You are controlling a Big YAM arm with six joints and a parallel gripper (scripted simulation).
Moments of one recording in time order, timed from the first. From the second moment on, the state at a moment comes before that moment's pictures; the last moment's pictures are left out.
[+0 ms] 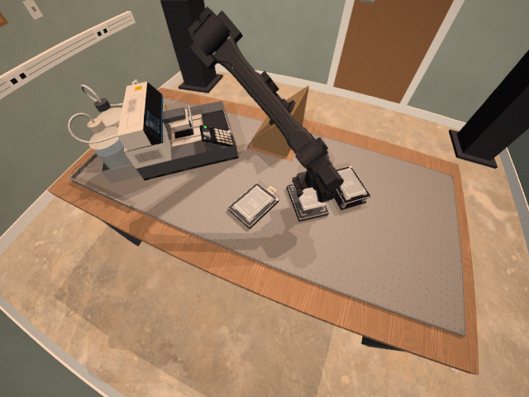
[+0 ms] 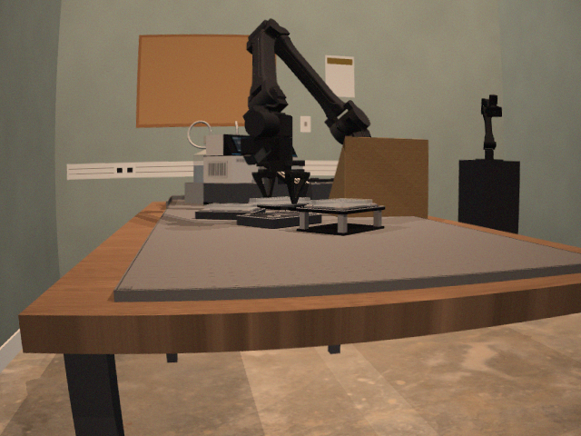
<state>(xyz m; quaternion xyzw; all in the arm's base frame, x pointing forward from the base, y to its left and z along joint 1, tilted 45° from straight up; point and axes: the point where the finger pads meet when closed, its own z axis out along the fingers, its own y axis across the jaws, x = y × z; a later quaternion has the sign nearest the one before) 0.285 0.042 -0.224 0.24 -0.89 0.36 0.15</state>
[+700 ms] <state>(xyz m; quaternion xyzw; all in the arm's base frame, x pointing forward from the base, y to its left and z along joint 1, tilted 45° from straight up) 0.288 0.063 -0.204 0.24 -0.89 0.36 0.15</state>
